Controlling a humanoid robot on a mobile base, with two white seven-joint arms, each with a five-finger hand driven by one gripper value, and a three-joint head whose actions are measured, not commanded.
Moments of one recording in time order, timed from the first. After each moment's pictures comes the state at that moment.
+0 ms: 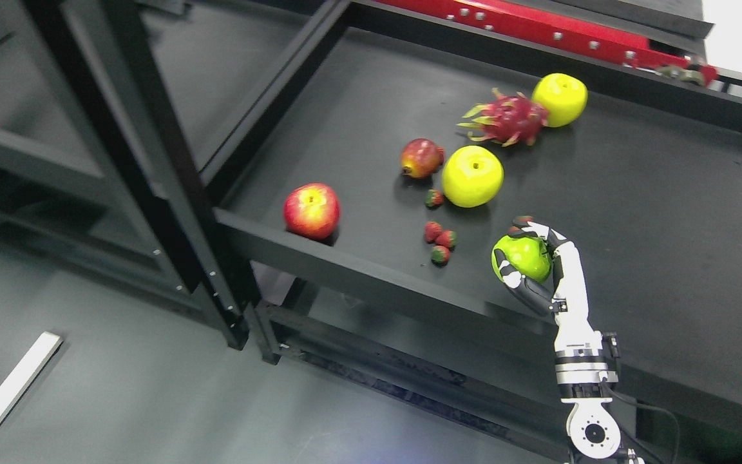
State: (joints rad) left arm -0.04 0.00 0.07 -0.10 0.04 -0.06 -0.14; right arm 0.09 0.00 -0.04 -1.58 0.29 -0.38 0.04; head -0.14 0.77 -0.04
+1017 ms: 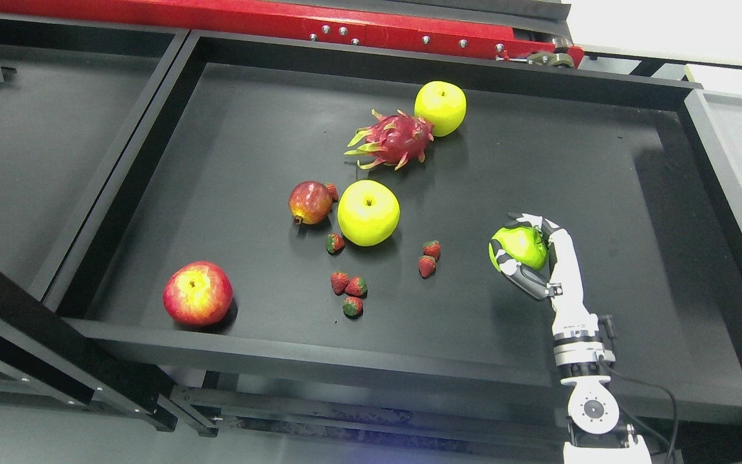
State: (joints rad) left arm -0.04 0.00 0.07 -0.10 0.04 -0.06 -0.14; right arm -0.01 -0.02 -0.03 -1.52 0.32 -0.26 0.09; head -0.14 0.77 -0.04
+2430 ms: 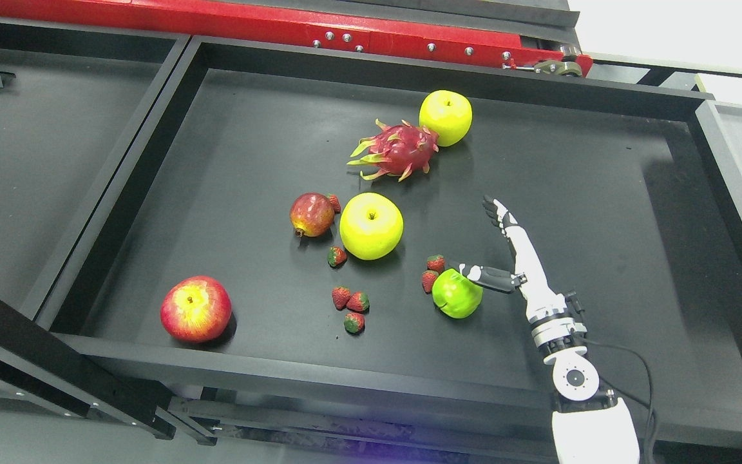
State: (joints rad) left arm -0.04 0.00 0.07 -0.10 0.04 -0.06 -0.14; right arm -0.11 -0.03 0.00 -1.30 0.36 -0.34 0.19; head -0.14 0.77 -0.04
